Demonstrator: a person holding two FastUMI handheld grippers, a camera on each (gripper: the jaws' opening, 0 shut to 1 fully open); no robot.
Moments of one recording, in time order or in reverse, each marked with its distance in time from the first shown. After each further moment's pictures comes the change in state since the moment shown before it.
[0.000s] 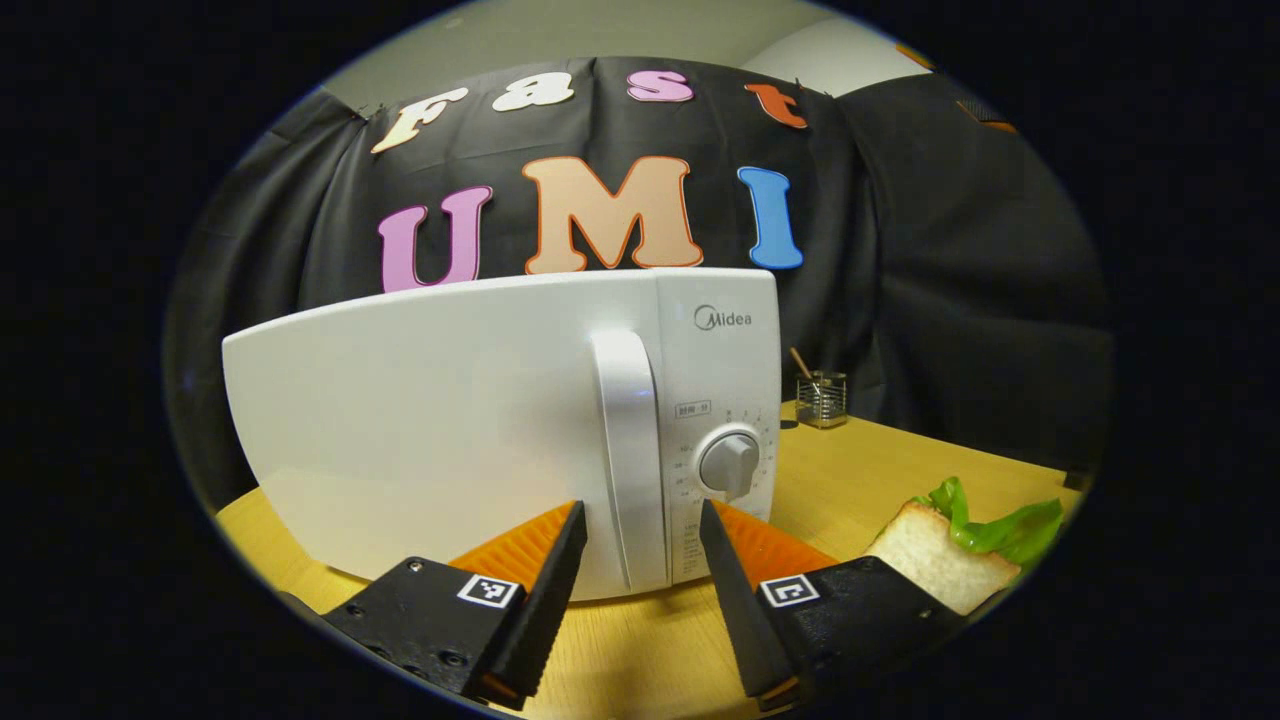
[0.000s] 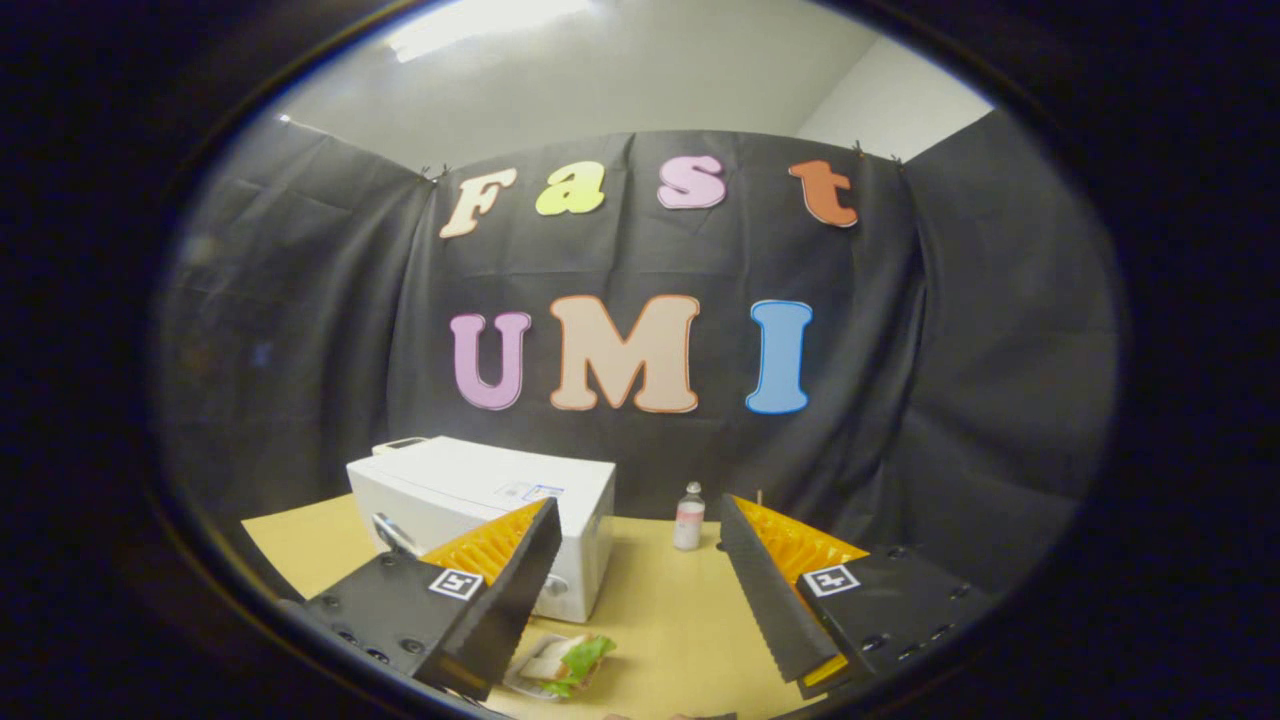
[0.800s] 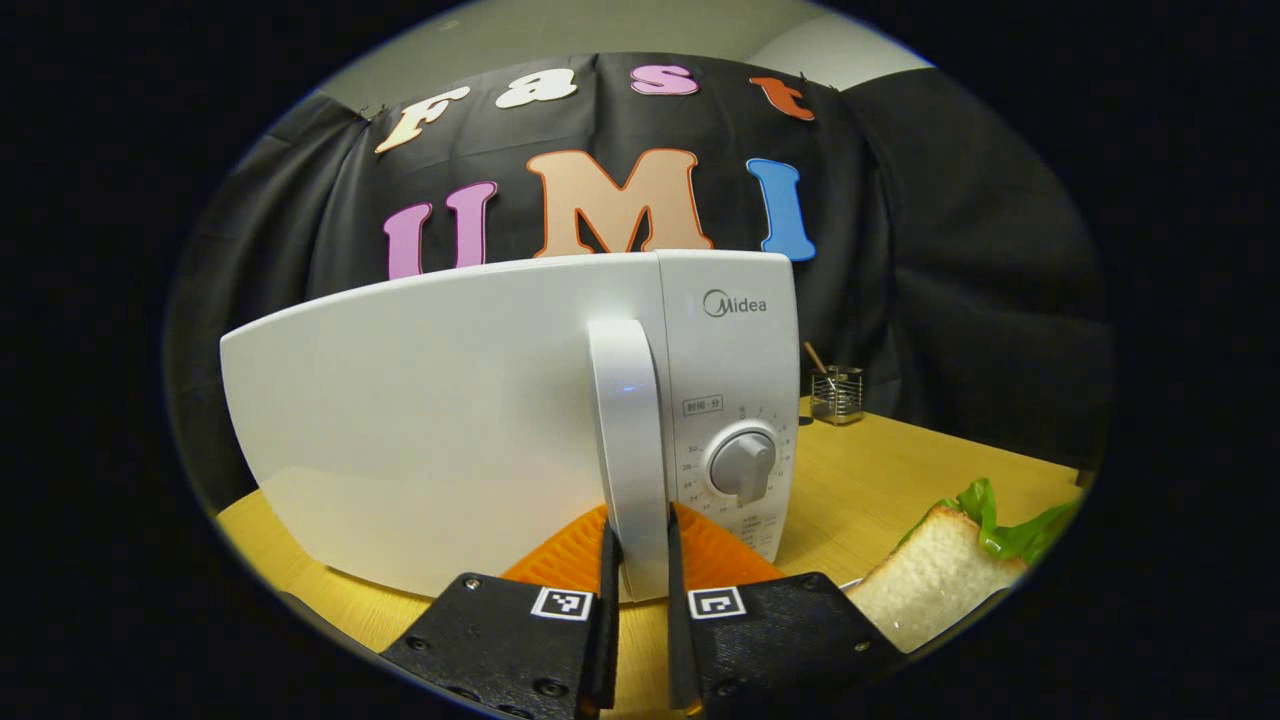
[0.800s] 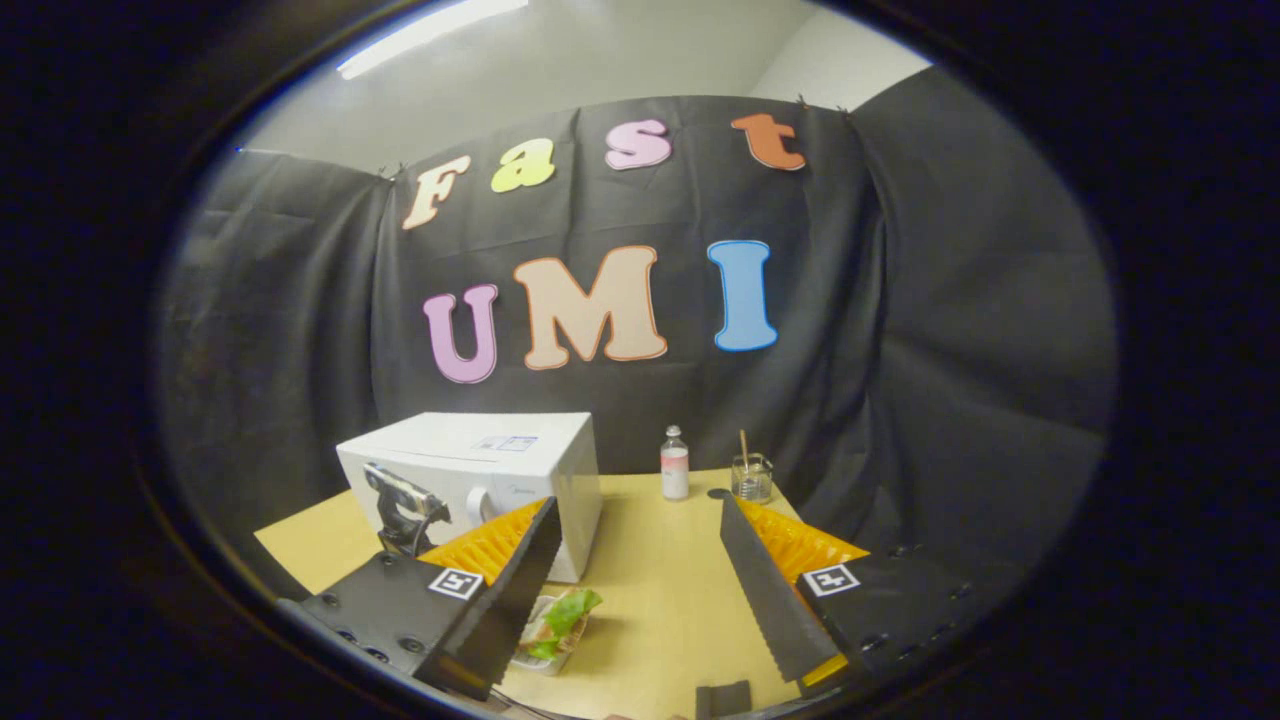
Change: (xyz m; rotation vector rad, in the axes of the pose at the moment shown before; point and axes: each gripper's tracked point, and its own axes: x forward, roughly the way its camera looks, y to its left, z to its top) left arm 0.014 0.004 -0.003 0.000 -0.007 0.039; right arm -0.027 -0.044 -0.066 0.156 0.081 -0.055
